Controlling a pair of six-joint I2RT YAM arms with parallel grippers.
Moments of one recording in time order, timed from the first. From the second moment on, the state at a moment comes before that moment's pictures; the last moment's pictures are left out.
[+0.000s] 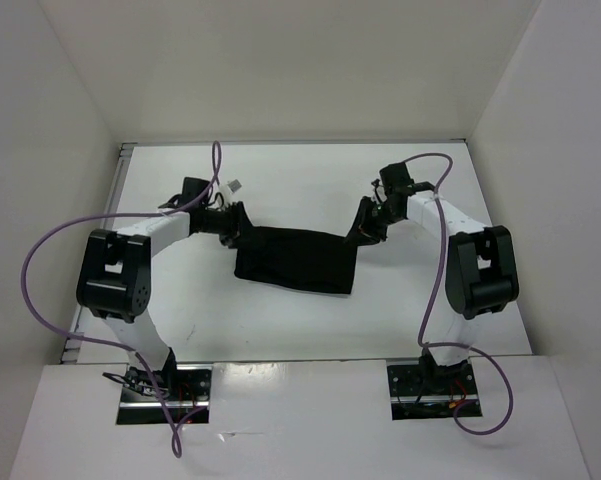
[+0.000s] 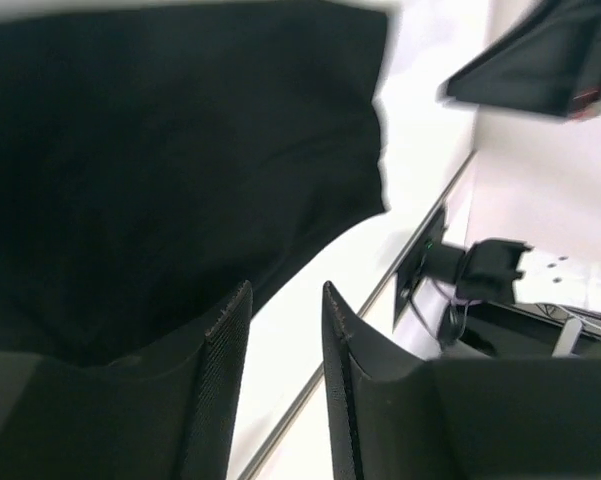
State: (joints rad) left arm -0.13 1.73 1.09 -0.26 0.89 -0.45; right arm 0.21 1.74 1.23 -0.65 -0.48 0.54
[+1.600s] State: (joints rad) left arm -0.08 1.86 1.17 -0.35 0.53 -0.54; right arm 0.14 1.74 1.23 -0.66 -0.43 0.49
